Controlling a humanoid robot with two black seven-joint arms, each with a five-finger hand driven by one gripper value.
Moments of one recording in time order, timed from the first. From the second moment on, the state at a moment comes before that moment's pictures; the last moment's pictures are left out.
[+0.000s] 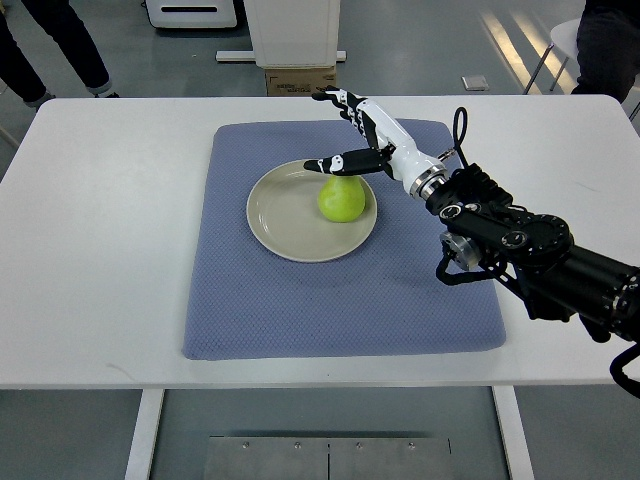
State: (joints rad) left arm -0.03 0.00 -0.11 -0.20 -0.10 0.10 -0.20; right arm 1.09 0.00 0.04 0.61 -0.31 -0.11 0.54
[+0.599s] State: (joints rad) left arm -0.03 0.00 -0.11 -0.20 -0.10 0.10 -0.20; right arm 0.93 -0.16 0.54 0.55 -0.11 -0.13 0.40
